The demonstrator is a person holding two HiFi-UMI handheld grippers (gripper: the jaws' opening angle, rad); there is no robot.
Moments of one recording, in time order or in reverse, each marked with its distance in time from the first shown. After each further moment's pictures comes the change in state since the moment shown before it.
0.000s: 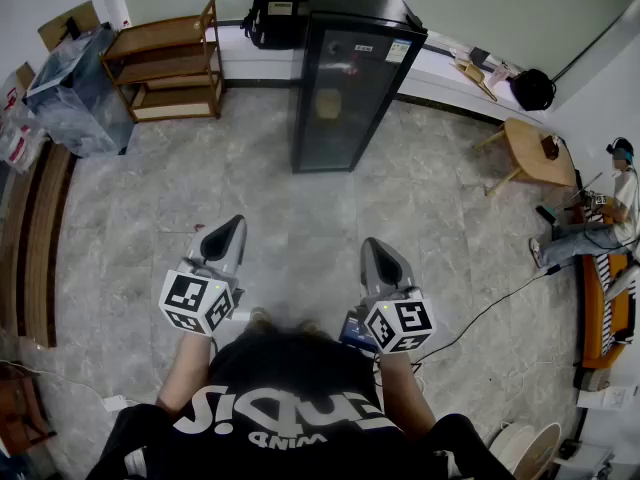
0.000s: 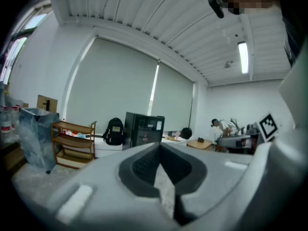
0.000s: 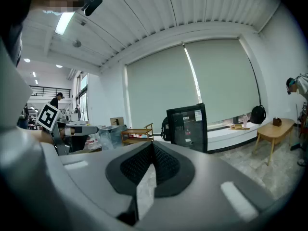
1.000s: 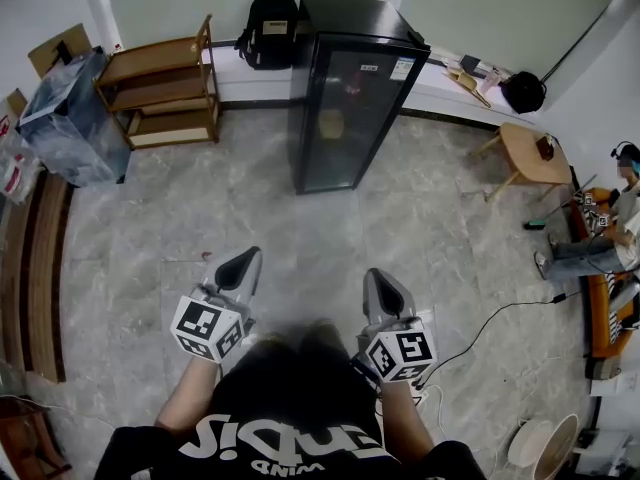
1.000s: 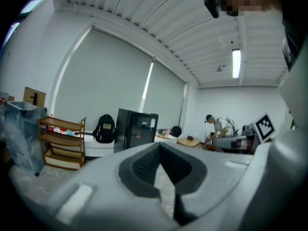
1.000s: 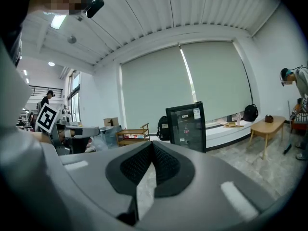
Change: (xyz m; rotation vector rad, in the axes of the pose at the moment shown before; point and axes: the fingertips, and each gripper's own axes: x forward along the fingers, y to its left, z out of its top) left arm -0.005 0.044 -0.013 -0.007 0.024 -0.147; right arm 0.029 0.053 -0.019 0.024 -0.011 -0.092
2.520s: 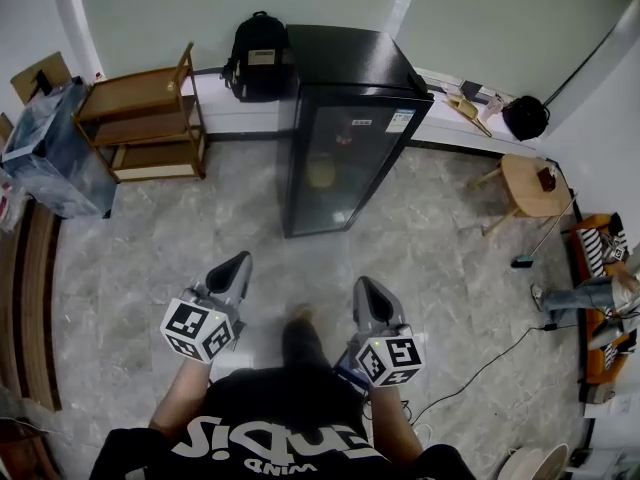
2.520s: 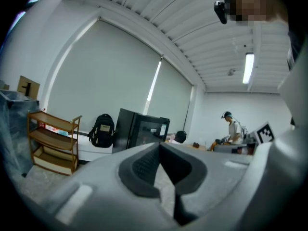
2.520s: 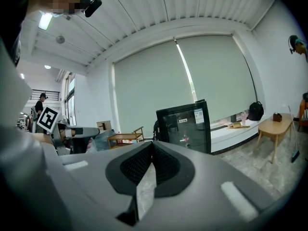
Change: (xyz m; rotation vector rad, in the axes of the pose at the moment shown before) left arm 0.202 0.119 0.059 -0.067 -0.030 0.008; right arm 0.199 -0.115 0.064 0.028 -0.010 0.006
